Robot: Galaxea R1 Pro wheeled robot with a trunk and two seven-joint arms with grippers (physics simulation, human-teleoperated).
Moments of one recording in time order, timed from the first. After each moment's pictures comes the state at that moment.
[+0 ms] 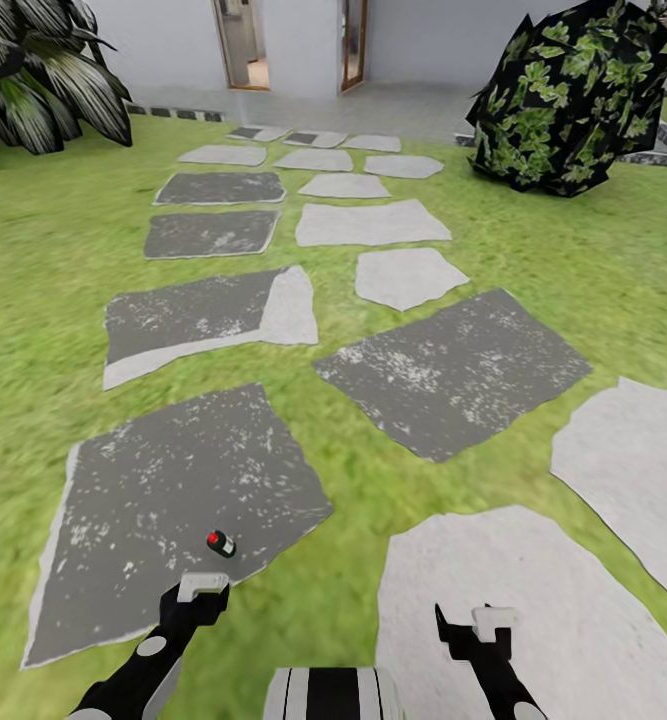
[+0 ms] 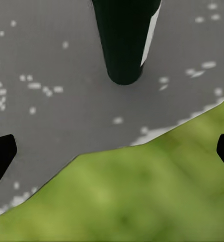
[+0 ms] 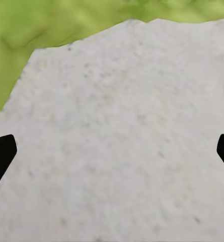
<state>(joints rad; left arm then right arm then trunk) -0.51 0.05 0.01 -0.36 -0.01 -0.21 0.01 -0.27 -0.03 -0.01 -0.62 0.00 -0.33 0.00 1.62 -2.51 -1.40</state>
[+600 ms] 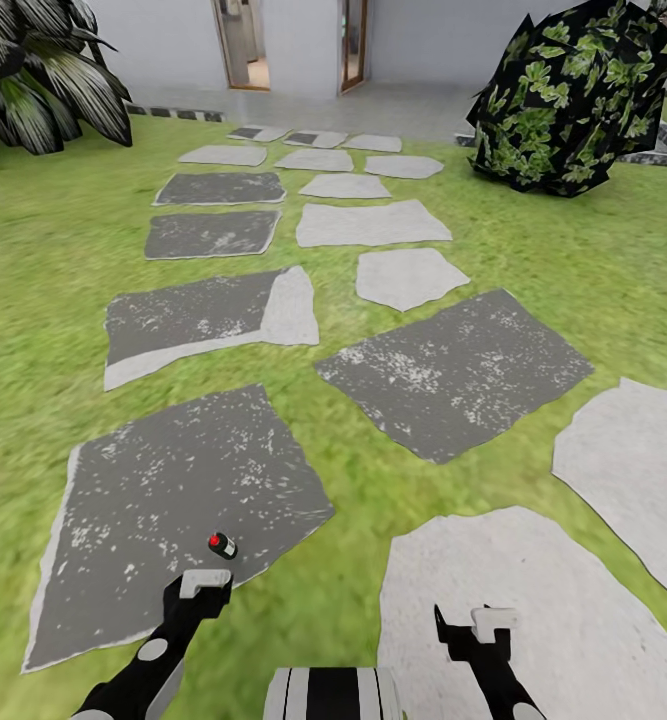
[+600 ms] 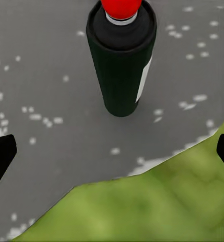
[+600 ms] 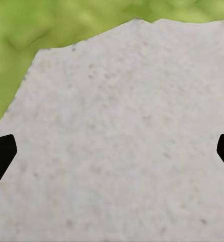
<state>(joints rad) -0.50 0.04 0.00 -0.36 -0.01 -0.31 0.01 -0.27 -0.02 -0.01 -0.62 0.00 -0.33 0.00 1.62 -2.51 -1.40</state>
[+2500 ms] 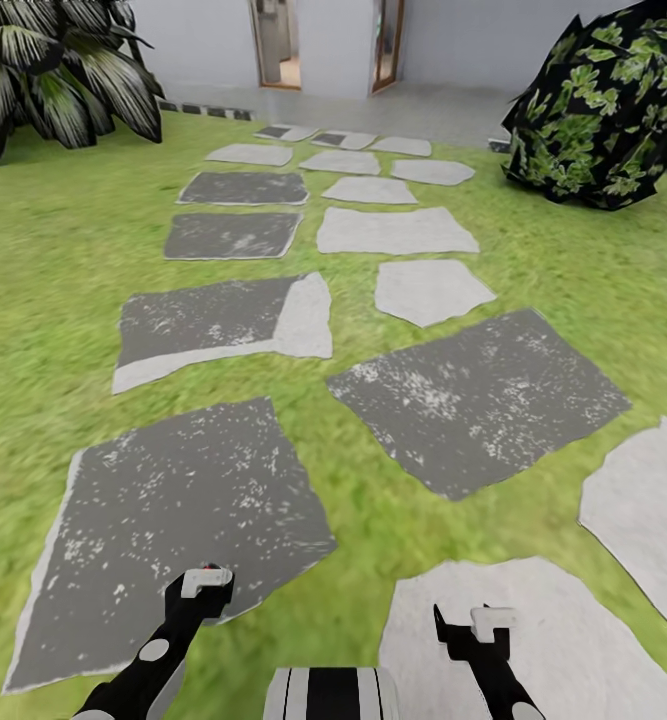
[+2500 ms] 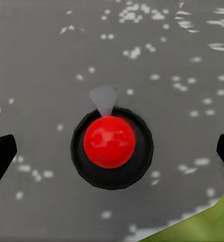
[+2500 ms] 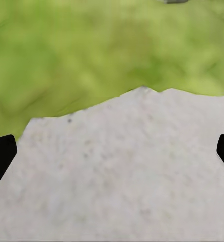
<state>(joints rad) -0.50 0.04 0.00 -0.36 -0.02 -0.32 0.01 -0.27 -0.02 -0.01 -0.62 0.00 -0.33 0.00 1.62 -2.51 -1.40</state>
